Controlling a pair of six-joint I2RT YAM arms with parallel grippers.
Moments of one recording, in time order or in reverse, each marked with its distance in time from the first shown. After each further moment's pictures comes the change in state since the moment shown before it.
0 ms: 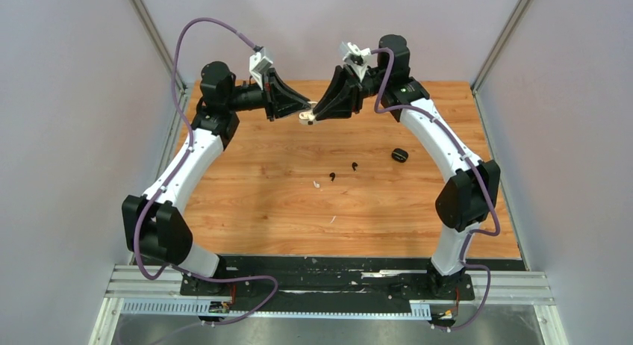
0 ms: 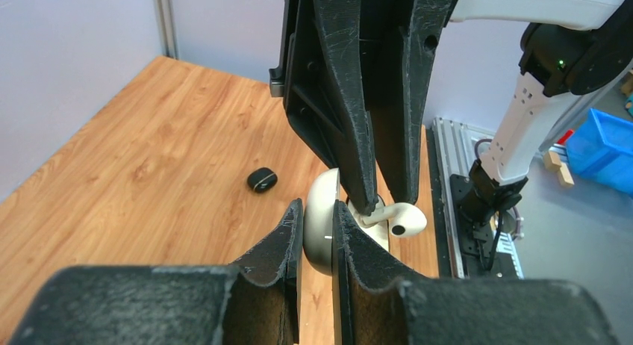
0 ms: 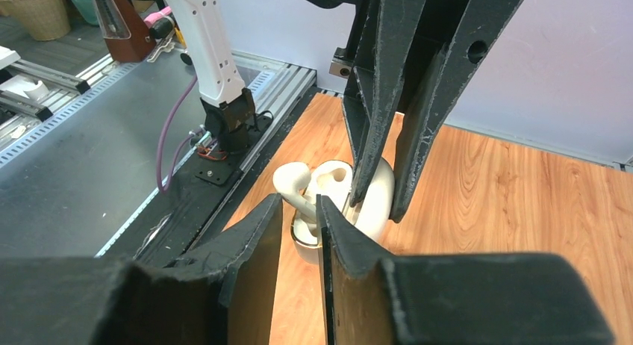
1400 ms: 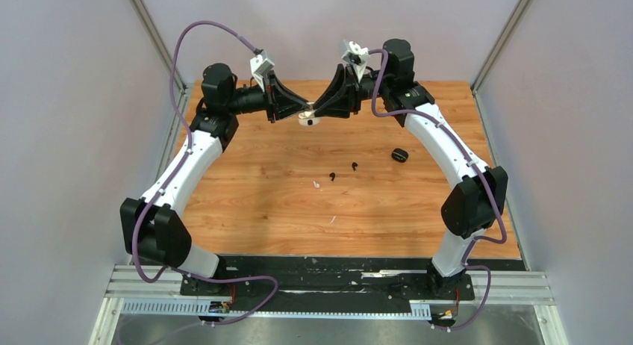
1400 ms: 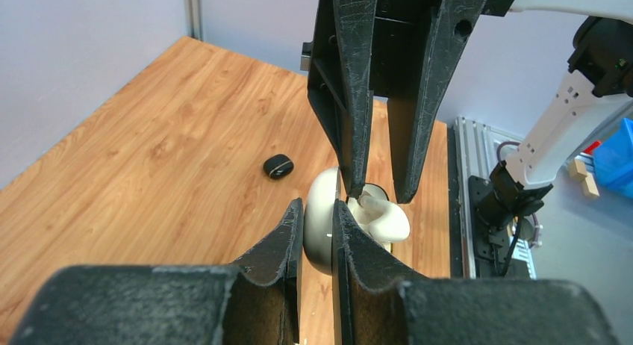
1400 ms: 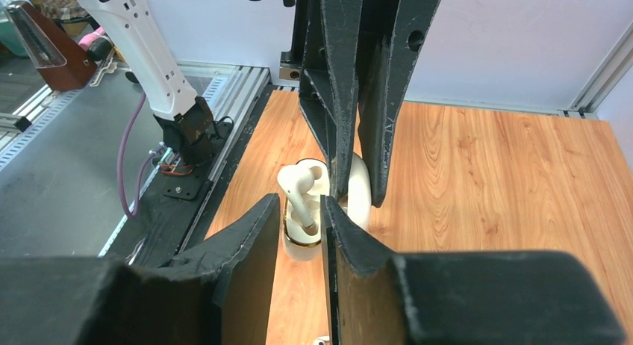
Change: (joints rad) left arm -0.002 -0.017 -0.014 -0.111 -0.078 0.078; right arm 0.000 -0.069 -0.077 -0.013 0.192 0.026
